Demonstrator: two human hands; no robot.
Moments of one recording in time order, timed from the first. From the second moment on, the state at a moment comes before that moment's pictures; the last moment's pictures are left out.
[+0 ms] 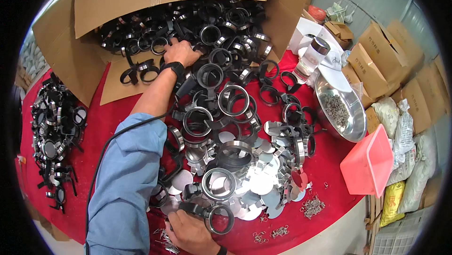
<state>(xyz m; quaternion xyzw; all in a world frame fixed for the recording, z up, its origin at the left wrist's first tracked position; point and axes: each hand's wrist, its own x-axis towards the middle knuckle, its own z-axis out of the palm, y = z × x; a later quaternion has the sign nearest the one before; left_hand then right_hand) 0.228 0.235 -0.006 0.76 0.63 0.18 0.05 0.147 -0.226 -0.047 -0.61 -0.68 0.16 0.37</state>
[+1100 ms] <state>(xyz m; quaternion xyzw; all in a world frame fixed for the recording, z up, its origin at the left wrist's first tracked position) 0.017 0.246 -0.035 0.81 0.58 0.08 0.05 0.146 -0.236 -0.059 -0.61 -0.66 0.21 0.39</state>
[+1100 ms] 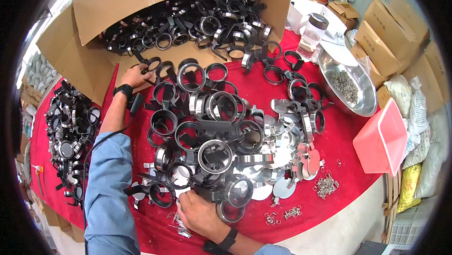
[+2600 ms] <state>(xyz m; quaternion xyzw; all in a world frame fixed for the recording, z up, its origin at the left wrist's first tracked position) -0.180 -0.306 -0.055 0.27 0.44 0.65 0.56 0.204 -0.372 -0.032 -0.56 -0.54 0.29 0.55</state>
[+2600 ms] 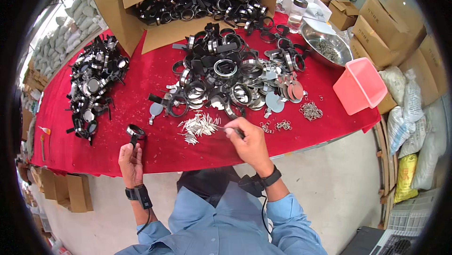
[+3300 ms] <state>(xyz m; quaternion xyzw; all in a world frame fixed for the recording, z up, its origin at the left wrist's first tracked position) -0.150 -0.358 -0.035 0.28 0.37 0.55 0.70 0.085 -0.357 0.000 -0.51 -0.63 0.27 0.53</state>
